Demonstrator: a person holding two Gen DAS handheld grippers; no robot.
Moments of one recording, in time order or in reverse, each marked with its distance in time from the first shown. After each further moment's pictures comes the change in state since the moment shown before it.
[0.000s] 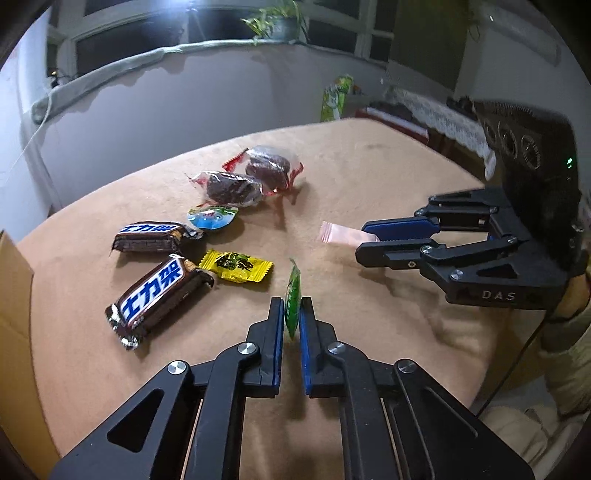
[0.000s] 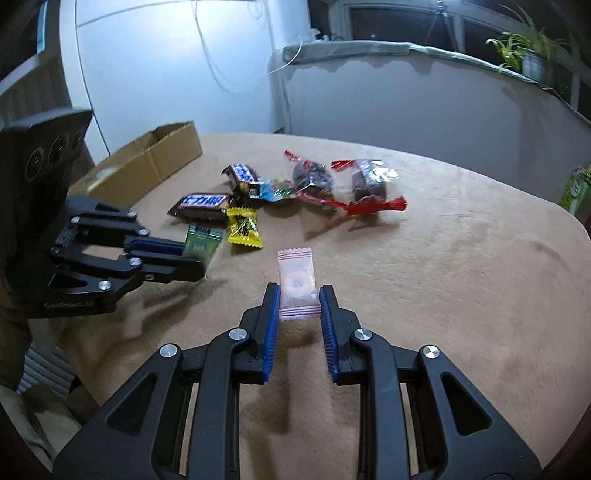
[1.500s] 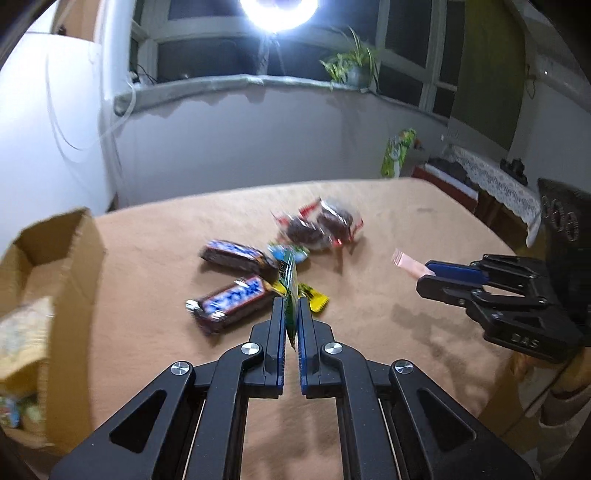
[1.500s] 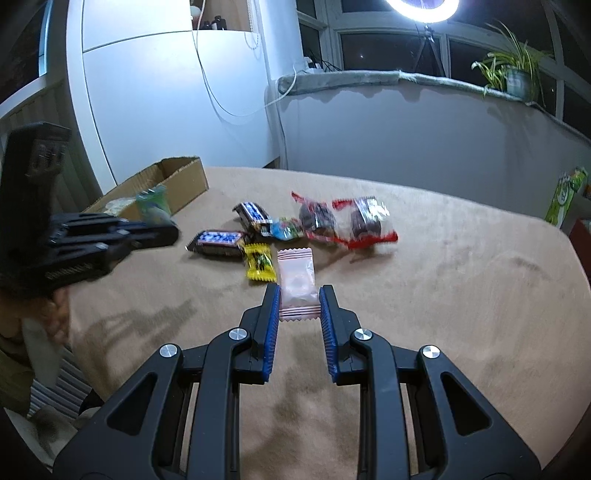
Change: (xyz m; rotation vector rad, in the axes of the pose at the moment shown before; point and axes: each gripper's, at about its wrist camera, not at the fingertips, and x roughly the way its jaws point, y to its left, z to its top) left arm -0.053 0.011 0.006 -0.201 -0.160 0.206; right arm -0.034 0.016 0.015 0.011 -0.100 -0.020
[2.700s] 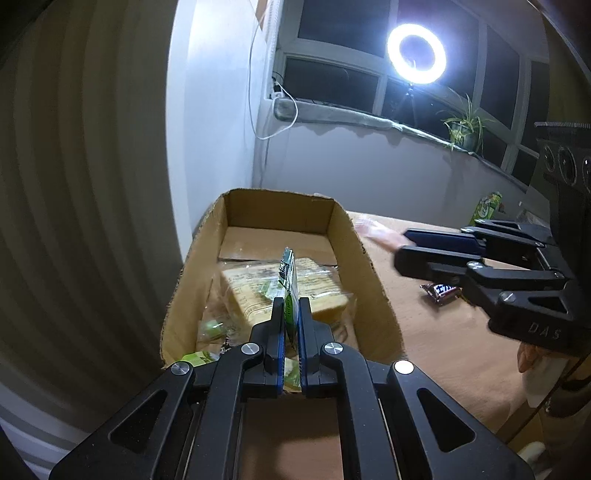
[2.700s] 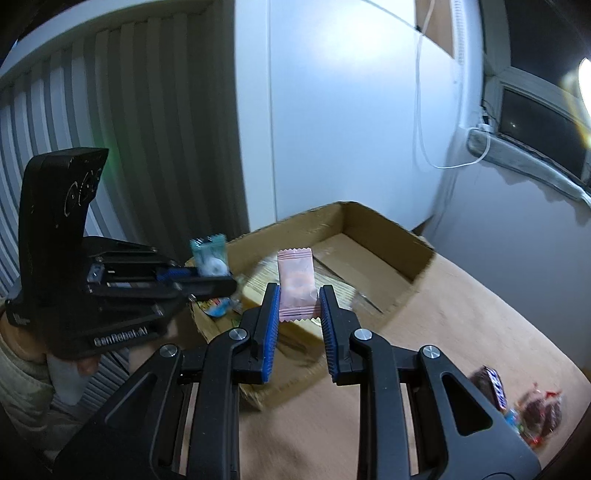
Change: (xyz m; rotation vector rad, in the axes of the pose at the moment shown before) left arm -0.111 0.180 -0.058 -0.231 -0.089 0.246; right arm 0.103 0.270 0.105 -0.381 -0.007 0.320
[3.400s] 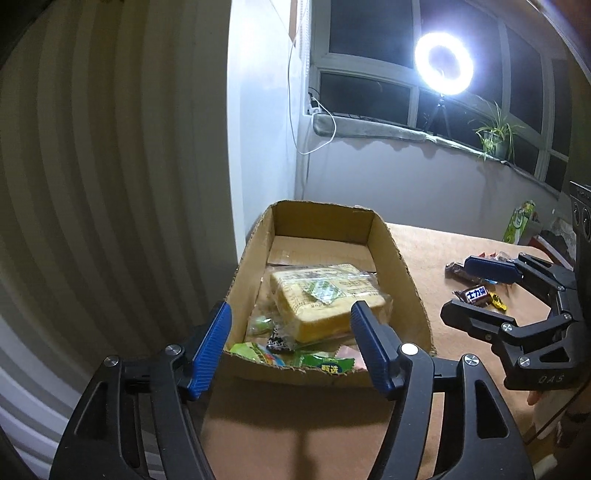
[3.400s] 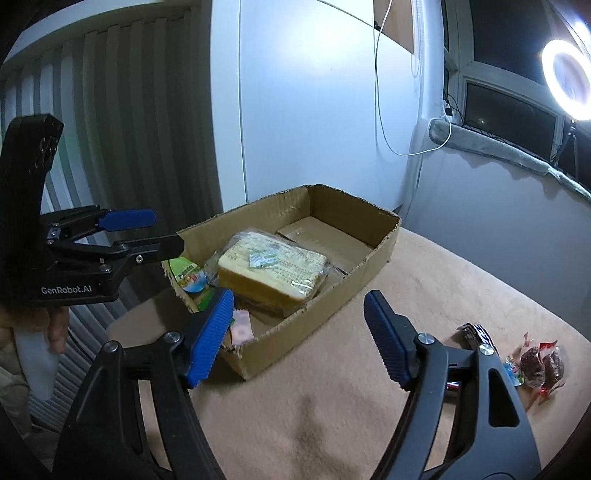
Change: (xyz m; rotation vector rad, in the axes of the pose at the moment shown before) left arm -0.028 0.003 -0.012 -0.018 -0.068 0.178; right arm -0.025 -0.007 -0.045 0.070 -0.041 -0.121
